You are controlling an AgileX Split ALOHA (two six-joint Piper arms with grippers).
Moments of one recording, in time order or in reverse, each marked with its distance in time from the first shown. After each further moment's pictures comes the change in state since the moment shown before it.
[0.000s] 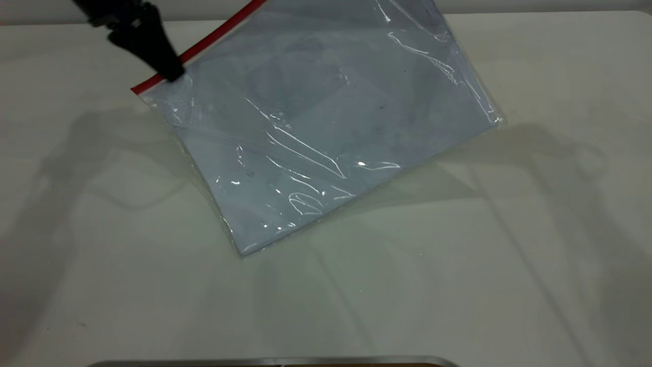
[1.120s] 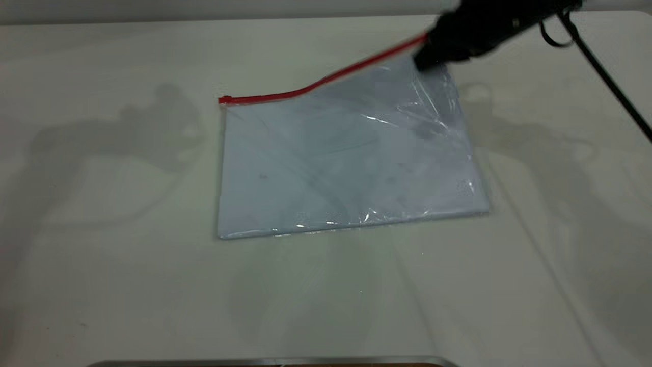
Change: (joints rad) left arm 0.023 -0.346 0.005 -0.182 0.121 -0.135; right arm -0.015 0.258 0.001 0.018 -0.590 0.080
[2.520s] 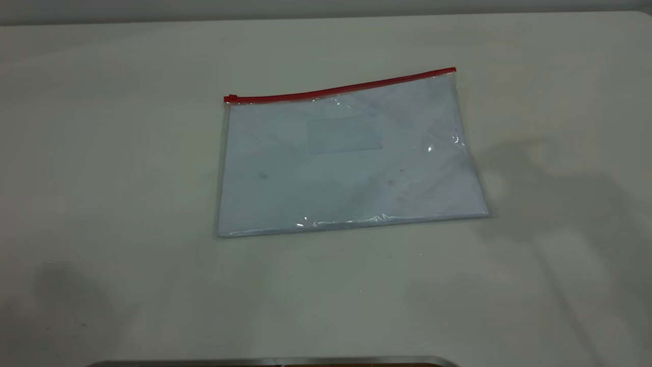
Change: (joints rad) left arm -0.369 -1.021 0.406 0.500 0.072 -0.897; right arm 0.003 -0.766 0.116 -1.028 0.824 1.267
